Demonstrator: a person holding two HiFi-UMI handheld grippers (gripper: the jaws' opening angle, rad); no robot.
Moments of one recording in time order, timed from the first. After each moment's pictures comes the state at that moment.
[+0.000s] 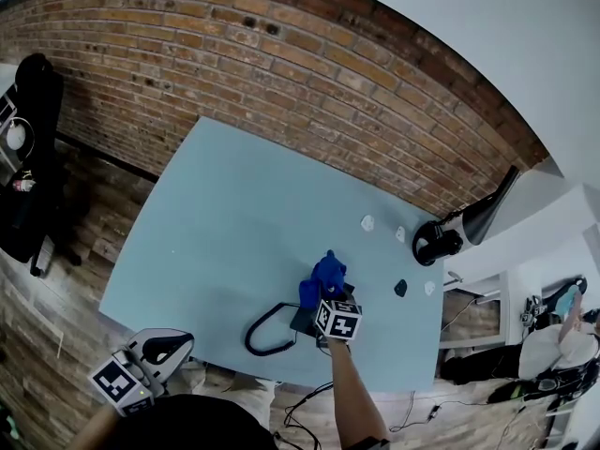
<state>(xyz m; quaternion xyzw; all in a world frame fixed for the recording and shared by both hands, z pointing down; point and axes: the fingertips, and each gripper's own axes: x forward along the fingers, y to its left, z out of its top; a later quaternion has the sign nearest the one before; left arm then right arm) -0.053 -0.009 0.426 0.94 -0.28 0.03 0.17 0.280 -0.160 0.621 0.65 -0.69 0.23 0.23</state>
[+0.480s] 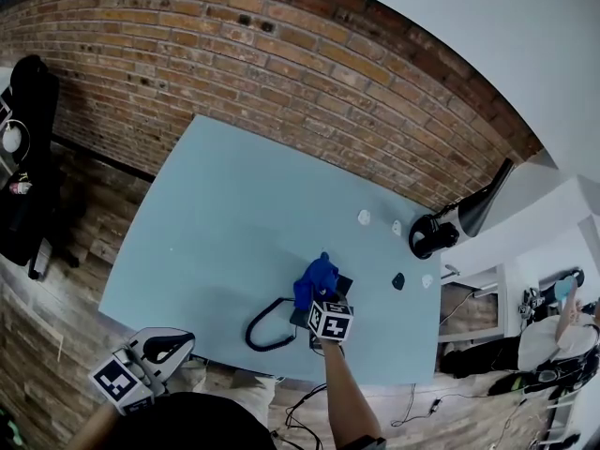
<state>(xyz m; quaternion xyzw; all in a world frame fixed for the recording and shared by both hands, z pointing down) -0.053 0.000 0.430 0.95 -0.26 0.03 0.16 0.267 -0.141 0.634 0.65 -0.68 0.24 0.23</state>
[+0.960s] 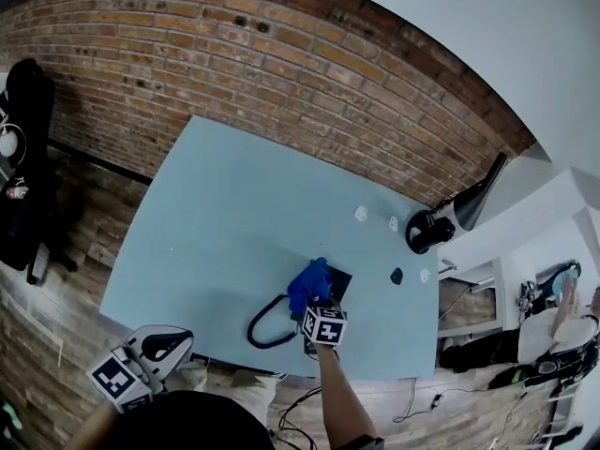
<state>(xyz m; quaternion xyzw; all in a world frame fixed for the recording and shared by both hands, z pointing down) -0.062 0.002 0.427 0.96 -0.25 0.03 0.16 0.252 -0.114 0.650 0.65 -0.68 0.25 0.23</state>
